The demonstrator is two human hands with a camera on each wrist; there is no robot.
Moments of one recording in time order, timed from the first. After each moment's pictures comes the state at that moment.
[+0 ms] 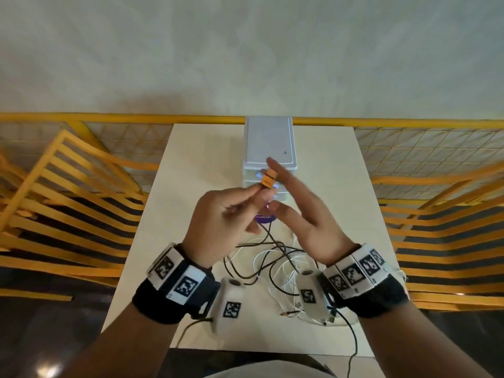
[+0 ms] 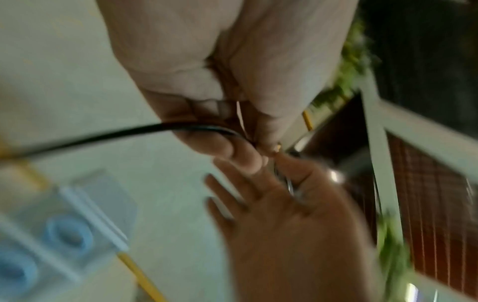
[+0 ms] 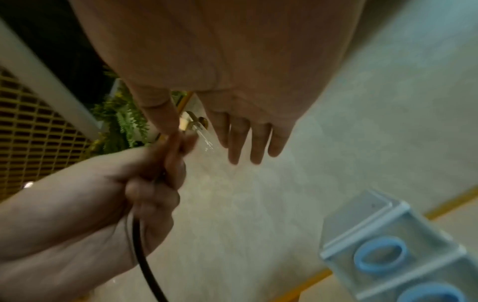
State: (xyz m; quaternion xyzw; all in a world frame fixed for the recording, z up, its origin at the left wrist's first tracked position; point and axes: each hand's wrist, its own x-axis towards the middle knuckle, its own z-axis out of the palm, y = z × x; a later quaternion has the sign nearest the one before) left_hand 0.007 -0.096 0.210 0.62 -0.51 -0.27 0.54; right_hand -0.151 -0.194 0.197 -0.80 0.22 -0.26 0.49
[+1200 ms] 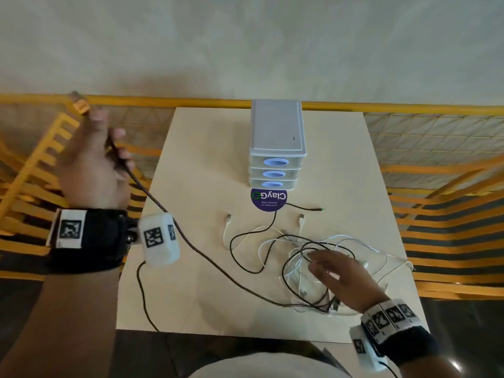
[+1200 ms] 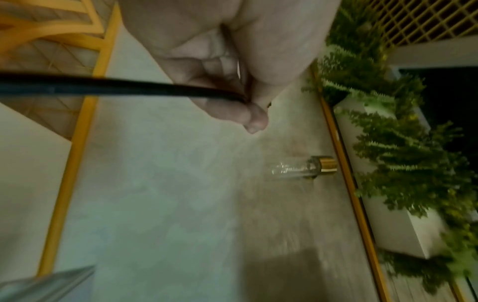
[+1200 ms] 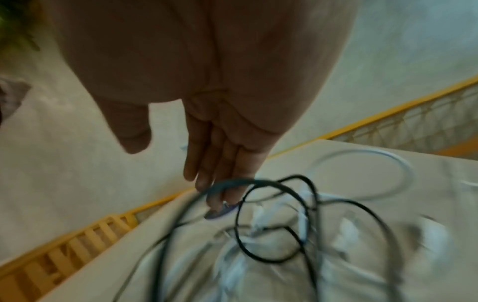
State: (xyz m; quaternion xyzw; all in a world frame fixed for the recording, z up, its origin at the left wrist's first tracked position) left_hand 0.142 -0.077 0.240 0.57 -0.11 -0.19 0.79; right_hand -0.256 -0.166 0.053 -0.76 0.43 -0.08 0.47
